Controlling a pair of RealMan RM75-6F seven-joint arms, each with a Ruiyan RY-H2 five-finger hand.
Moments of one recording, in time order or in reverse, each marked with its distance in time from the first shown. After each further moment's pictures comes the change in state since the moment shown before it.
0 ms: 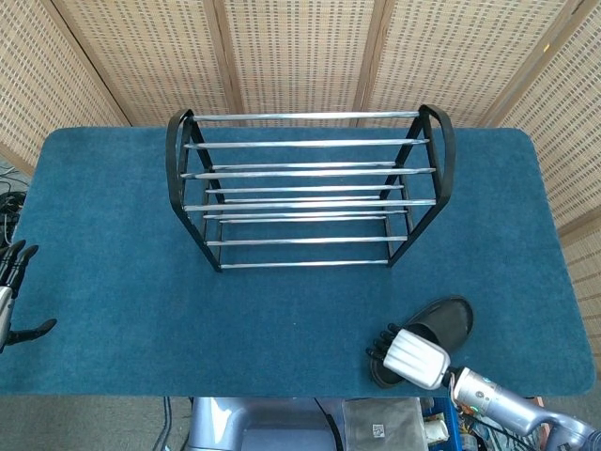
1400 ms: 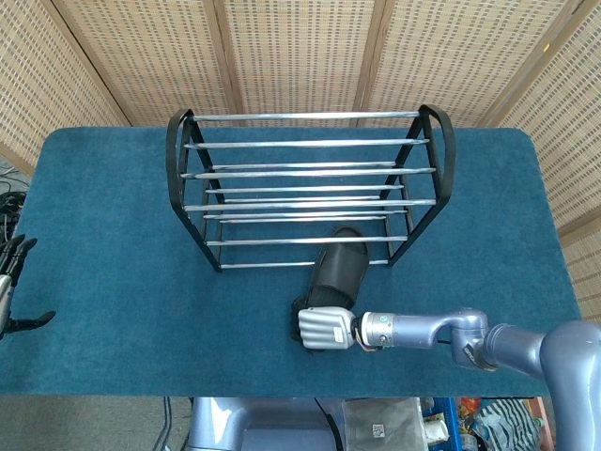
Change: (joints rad) left arm -0.057 0.008 -0.029 0.040 -0.110 -0.114 -0.045; right arm 0.536 -0.138 0.148 0.114 -0.202 -0.320 -0.013
